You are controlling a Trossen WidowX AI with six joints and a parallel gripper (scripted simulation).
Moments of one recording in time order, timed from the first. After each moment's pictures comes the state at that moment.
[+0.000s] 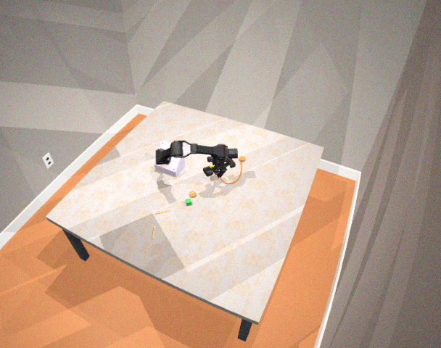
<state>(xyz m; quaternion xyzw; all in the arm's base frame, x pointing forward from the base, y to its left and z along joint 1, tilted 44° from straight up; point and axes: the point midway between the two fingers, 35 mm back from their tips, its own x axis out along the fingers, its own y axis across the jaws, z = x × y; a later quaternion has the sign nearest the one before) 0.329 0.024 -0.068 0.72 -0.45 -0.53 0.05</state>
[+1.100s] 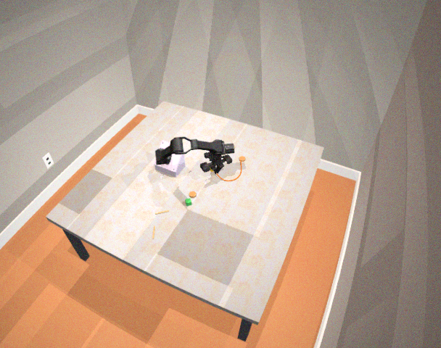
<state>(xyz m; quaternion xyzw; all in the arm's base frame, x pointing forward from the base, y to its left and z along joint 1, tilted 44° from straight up) 0.298 0.040 -0.085 0.72 -0.45 -0.52 0.05</state>
